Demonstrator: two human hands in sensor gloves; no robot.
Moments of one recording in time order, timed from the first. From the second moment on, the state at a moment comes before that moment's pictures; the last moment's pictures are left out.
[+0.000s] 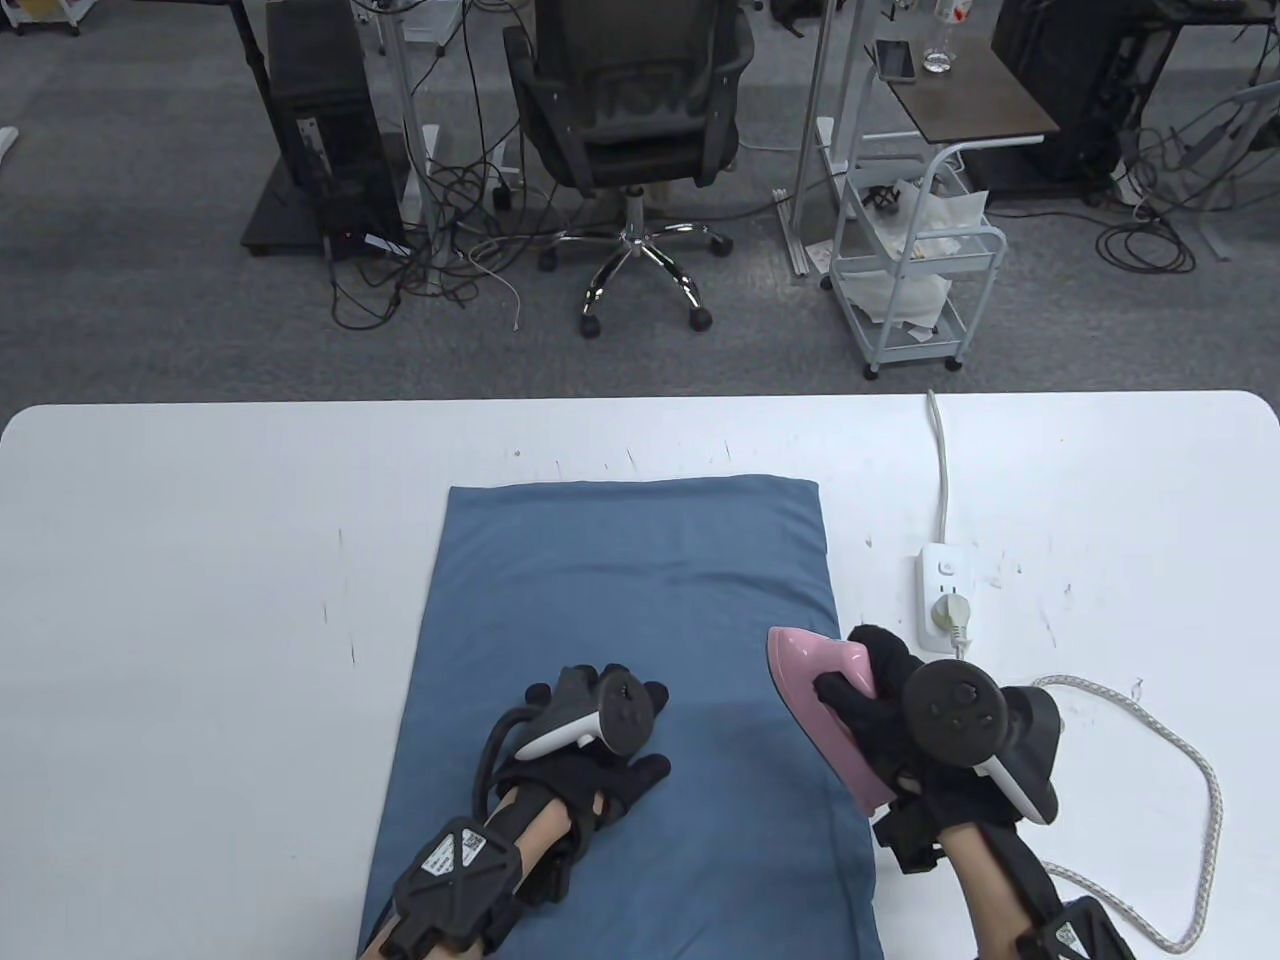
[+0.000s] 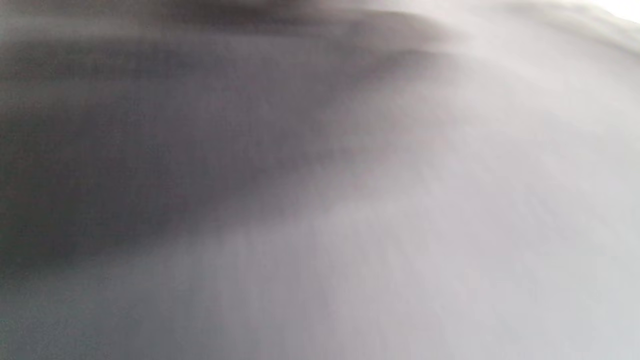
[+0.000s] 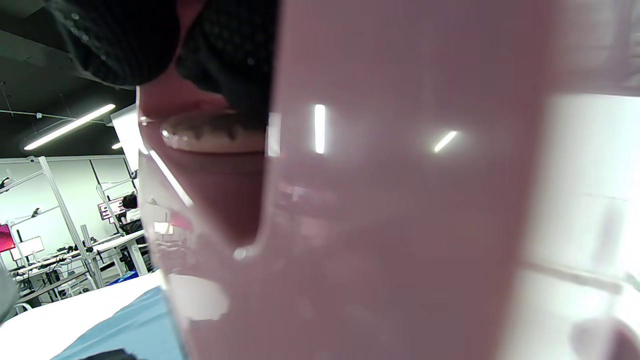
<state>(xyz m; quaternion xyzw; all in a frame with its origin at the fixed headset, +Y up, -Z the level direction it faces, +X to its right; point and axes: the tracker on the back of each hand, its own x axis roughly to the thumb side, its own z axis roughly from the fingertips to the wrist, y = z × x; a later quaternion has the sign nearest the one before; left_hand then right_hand) -0.093 -0.782 -0.356 -0.32 -0.15 0.06 0.93 0.201 -0.643 -0.293 0.04 -0.12 0.97 0.21</state>
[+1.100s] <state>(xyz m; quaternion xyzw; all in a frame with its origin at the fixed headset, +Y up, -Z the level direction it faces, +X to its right) -0.117 -0.814 -0.290 -0.36 -0.12 0.10 0.92 0.135 -0.689 -0.321 0.14 -0.03 0.98 0.10</state>
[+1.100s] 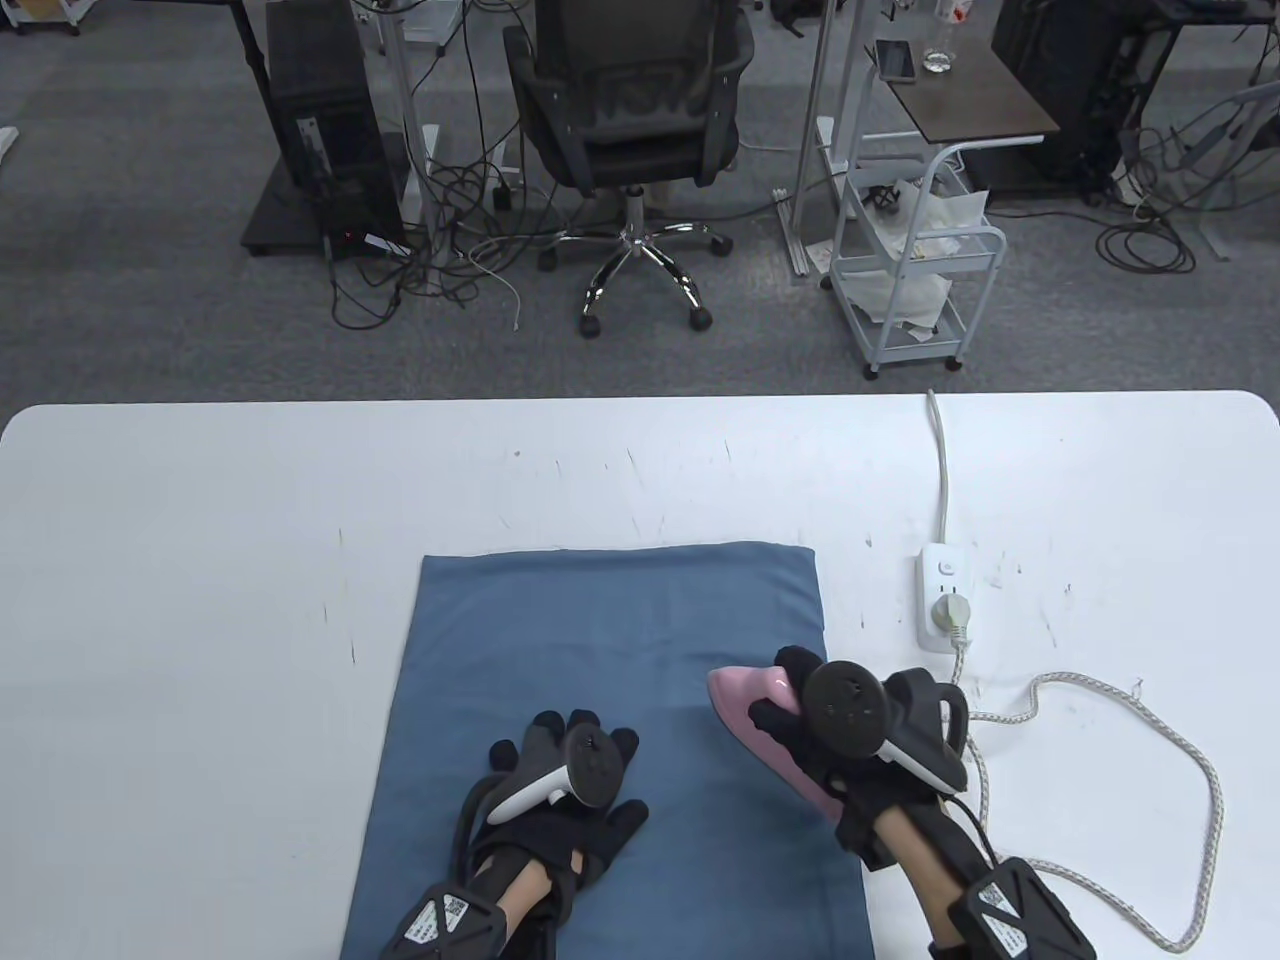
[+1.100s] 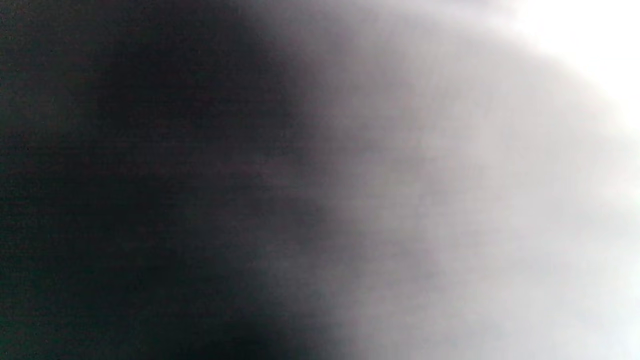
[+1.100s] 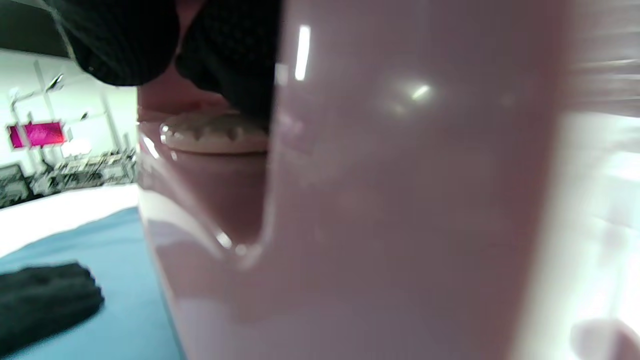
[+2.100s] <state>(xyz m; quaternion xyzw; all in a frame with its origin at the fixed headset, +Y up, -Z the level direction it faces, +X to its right) -0.116 -0.814 -0.284 -0.36 -0.13 0.09 0.92 0.096 -0.711 -0.424 0.09 0.01 1.00 0.02</state>
